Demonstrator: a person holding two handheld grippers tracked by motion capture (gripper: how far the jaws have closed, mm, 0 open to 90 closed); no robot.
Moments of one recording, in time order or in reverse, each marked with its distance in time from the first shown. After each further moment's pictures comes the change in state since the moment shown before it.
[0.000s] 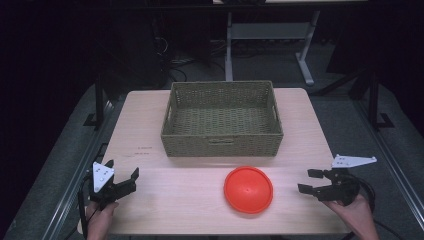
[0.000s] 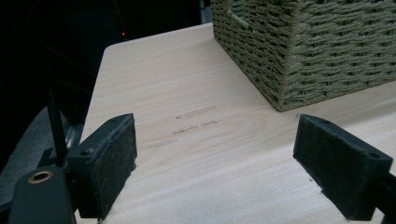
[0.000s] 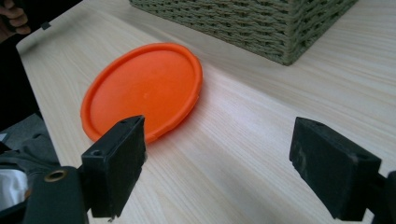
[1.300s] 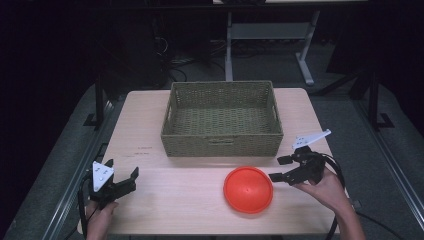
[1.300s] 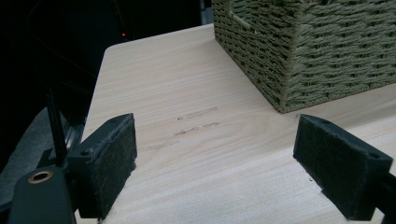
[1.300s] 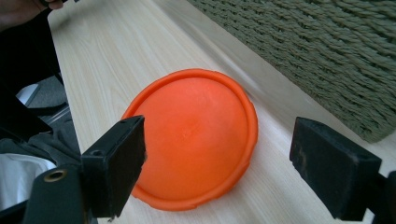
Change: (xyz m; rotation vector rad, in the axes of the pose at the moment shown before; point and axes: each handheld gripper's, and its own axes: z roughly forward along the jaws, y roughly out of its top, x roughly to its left) left arm 0.002 0.000 0.001 0.001 -0.002 -0.005; right arm 0.031 0.076 0.058 0.181 0.117 -0.113
